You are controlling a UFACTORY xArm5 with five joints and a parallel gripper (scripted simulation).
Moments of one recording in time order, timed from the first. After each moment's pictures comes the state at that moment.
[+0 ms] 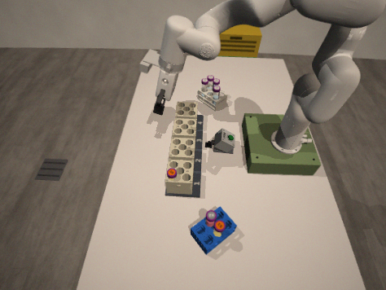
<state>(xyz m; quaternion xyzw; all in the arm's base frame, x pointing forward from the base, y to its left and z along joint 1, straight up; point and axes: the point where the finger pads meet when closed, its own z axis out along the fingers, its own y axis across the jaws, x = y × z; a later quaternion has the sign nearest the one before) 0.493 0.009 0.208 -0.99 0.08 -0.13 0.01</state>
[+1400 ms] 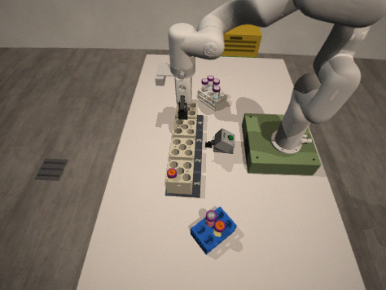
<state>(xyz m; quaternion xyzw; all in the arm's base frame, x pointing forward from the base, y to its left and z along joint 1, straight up) 0.420 -0.003 0.176 -1.00 0.00 0.00 0.00</state>
